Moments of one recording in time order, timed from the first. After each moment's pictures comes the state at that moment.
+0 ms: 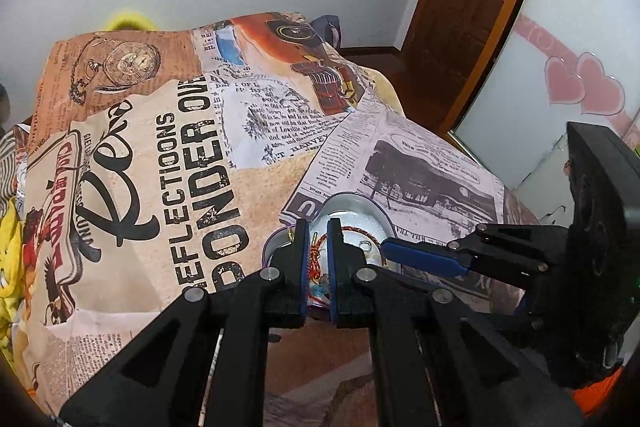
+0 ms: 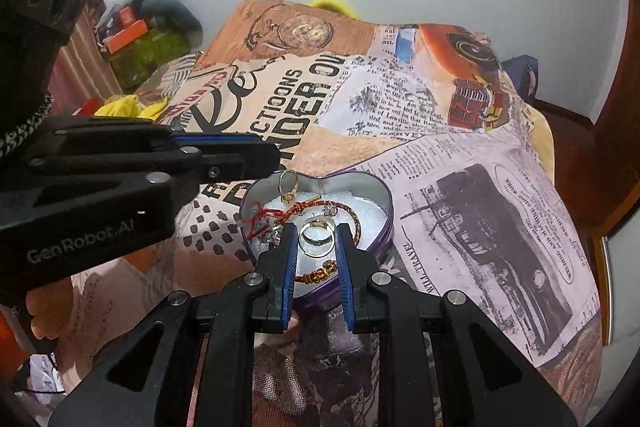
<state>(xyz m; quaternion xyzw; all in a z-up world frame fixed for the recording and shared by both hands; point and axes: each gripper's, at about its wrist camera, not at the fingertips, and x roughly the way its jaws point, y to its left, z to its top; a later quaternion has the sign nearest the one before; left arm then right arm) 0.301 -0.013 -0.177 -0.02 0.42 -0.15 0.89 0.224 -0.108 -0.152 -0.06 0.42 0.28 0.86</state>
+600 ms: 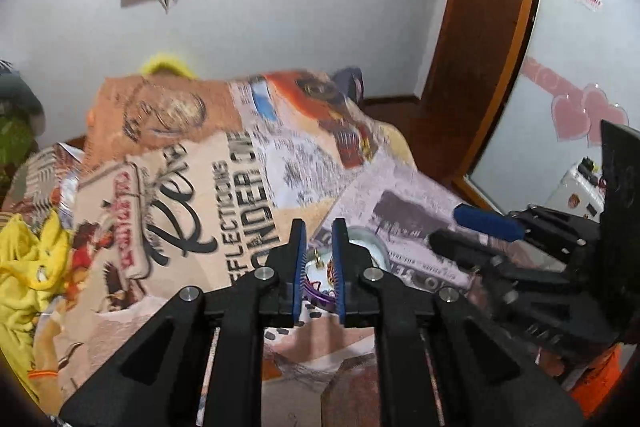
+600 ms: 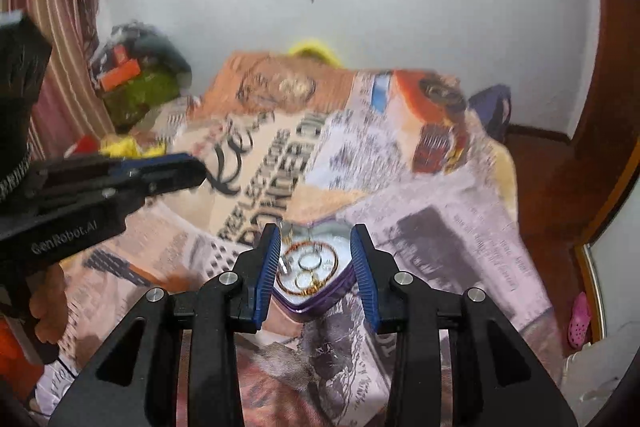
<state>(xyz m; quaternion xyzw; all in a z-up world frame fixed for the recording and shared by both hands) 0.234 0.008 -0.101 -0.03 0.33 -0.10 0.94 0.189 -0.135 -0.079 -0.03 0.34 0.25 0.91</state>
